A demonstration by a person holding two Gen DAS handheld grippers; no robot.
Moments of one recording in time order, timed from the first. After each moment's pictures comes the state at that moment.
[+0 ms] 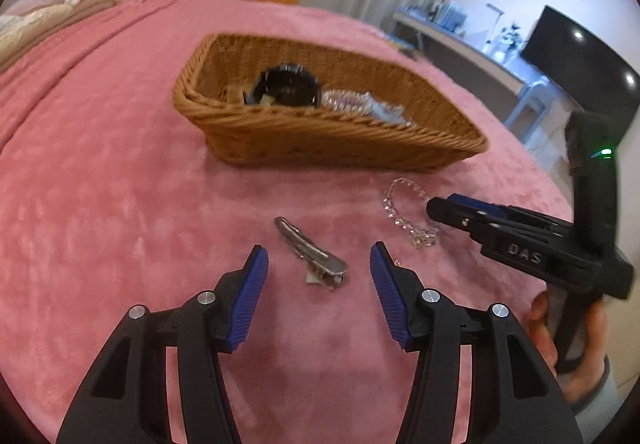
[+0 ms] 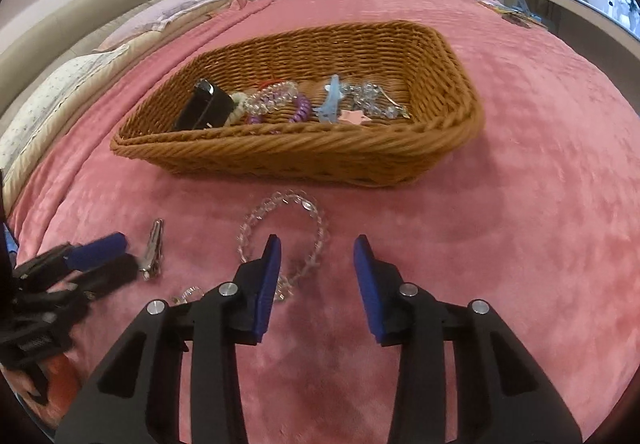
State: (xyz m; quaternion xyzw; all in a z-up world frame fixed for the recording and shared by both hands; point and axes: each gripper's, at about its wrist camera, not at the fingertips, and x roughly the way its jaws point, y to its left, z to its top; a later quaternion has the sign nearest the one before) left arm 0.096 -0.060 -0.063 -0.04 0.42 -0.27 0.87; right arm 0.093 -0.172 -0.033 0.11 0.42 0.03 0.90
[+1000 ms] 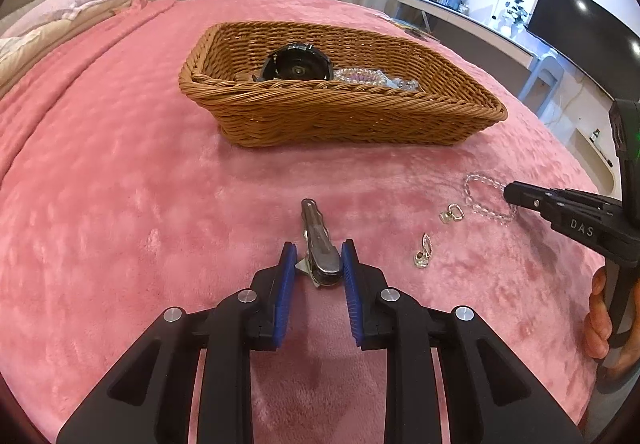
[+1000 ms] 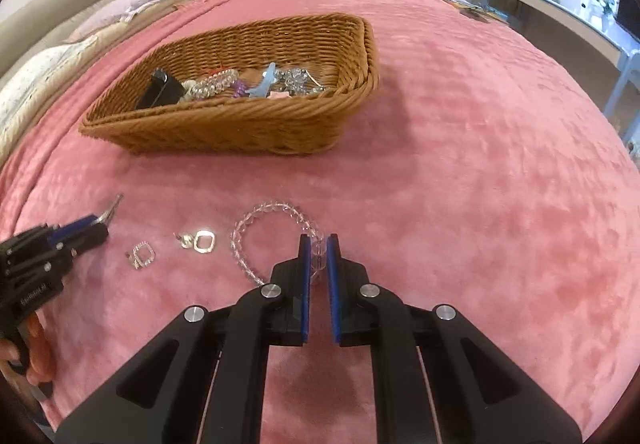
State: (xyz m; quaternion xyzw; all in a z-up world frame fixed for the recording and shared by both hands) left arm 0.088 -0.051 -0.074 0.02 0.41 -0.25 0.88; right arm 0.057 -0.201 -0.030 0.08 0.45 -0.03 0.89
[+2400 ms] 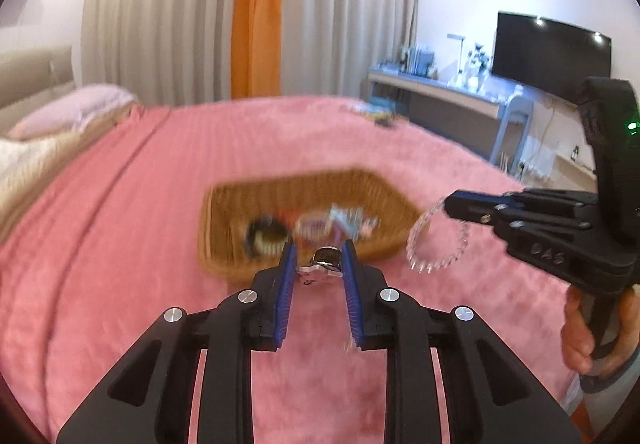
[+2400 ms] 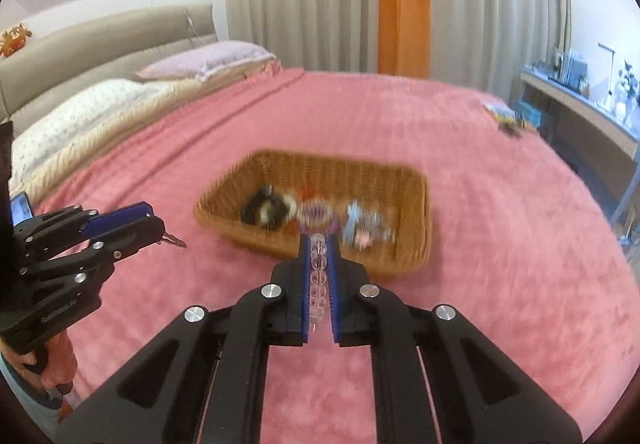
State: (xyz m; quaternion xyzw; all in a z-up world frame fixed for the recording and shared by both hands) left arm 0.034 -0.062 0.065 0.04 0.24 -0.27 0.93; right arm 0.039 -0.158 0.104 0.02 0.30 0.04 0.95
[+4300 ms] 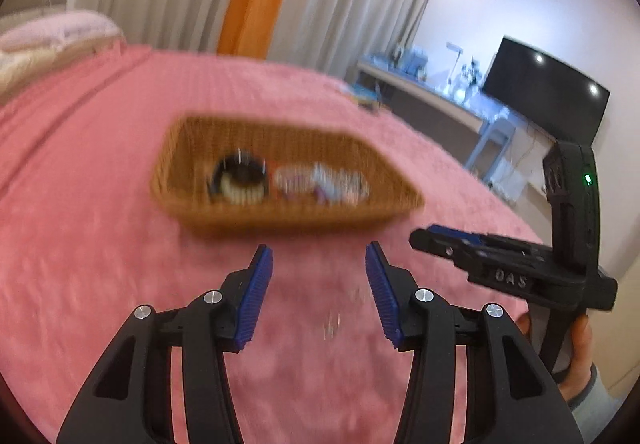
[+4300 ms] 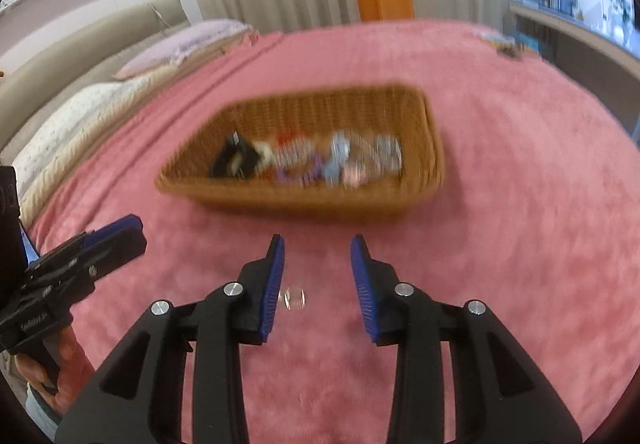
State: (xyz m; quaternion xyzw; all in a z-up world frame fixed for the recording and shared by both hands) left arm 0.065 -0.052 -0.023 -0.06 0.33 -0.32 0.88; right arm 0.062 -0.185 0.010 0.12 0.38 0.04 0.92
